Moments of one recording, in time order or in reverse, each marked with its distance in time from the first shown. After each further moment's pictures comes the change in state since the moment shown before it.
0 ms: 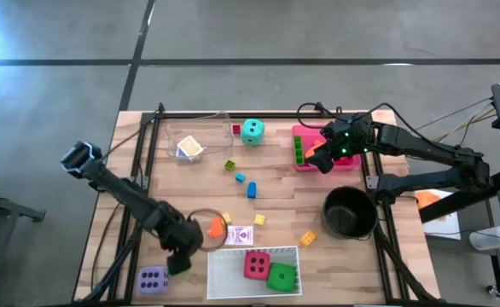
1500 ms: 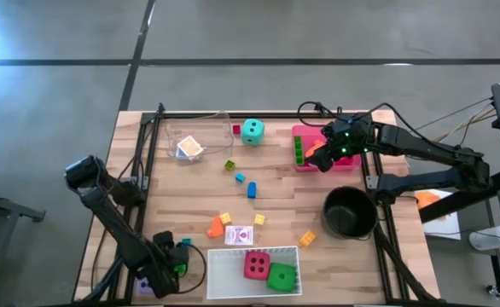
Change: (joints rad) left arm -0.353 0.148 -0.173 0.284 -0.377 -0.165; right arm 0.000 -0.001 0.000 0.000 -0.006 0.075
